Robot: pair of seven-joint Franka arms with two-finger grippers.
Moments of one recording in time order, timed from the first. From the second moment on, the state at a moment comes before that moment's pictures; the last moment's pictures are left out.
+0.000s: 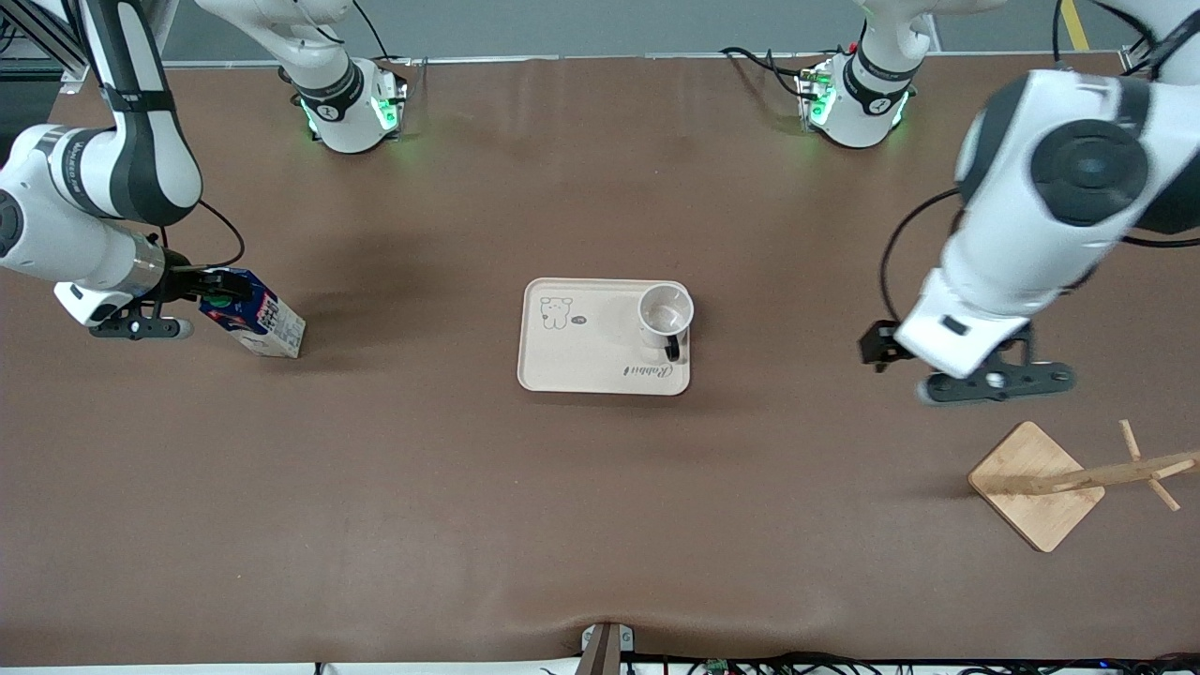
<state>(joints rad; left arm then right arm) 0.01 0.33 -0.33 -1.35 0.24 1.67 -0.36 -0.12 0.04 -0.05 -2.23 -0.01 2.07 -0.15</state>
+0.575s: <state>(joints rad) 0.12 0.26 -0.33 -1.35 0.19 1.61 -0.26 -0.12 0.04 -0.05 -2.25 0.00 2.06 -0.14</state>
